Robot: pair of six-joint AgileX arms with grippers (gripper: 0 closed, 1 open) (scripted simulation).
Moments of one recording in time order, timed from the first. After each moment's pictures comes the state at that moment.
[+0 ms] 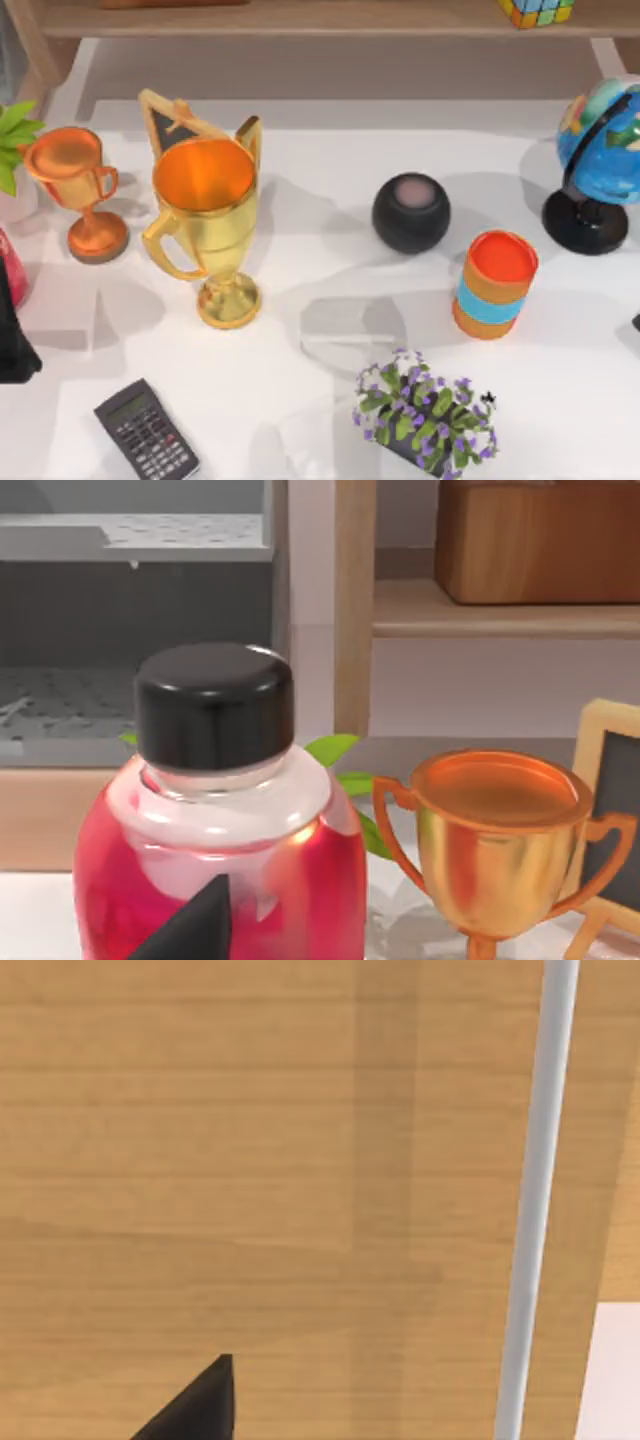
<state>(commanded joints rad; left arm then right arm) 0.00 0.00 0.00 0.00 0.00 0.00 -0.76 2.04 0.42 1.62 -0.72 -1.55</state>
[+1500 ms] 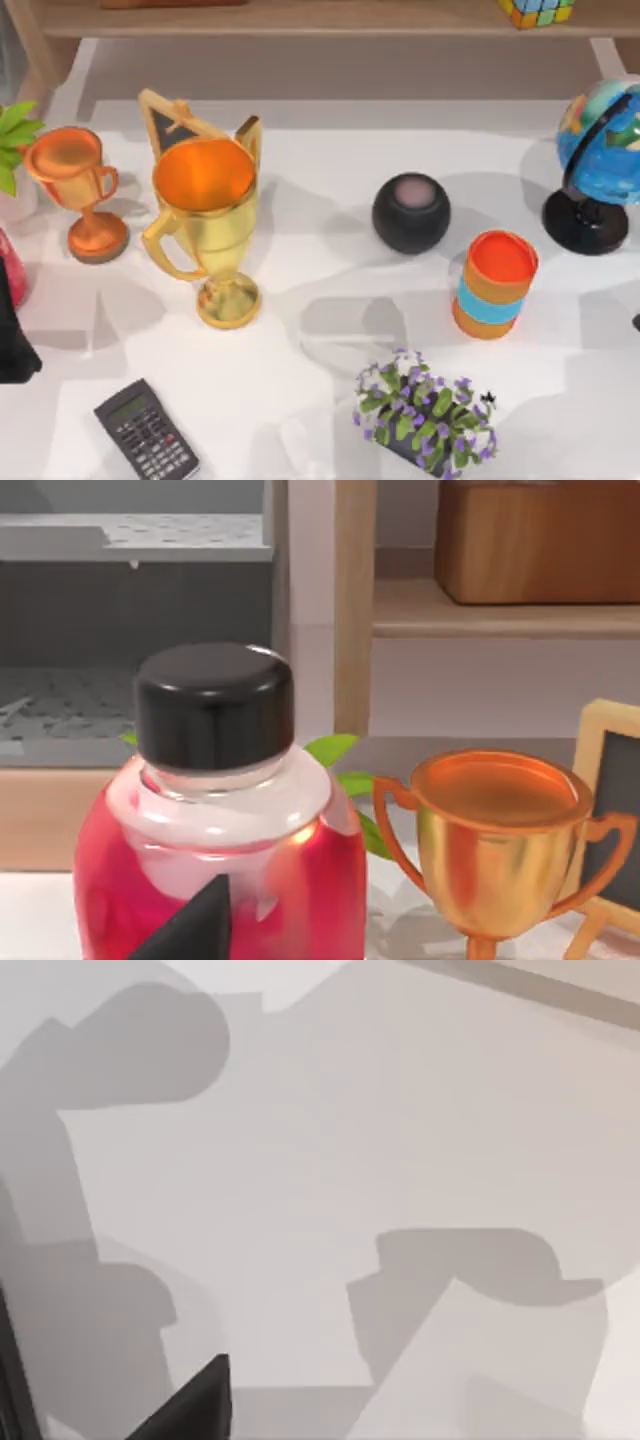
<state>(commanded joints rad) 0.00 0.00 0.00 0.00 0.00 0.00 -0.36 1.67 0.93 -0.55 -0.14 -0.60</state>
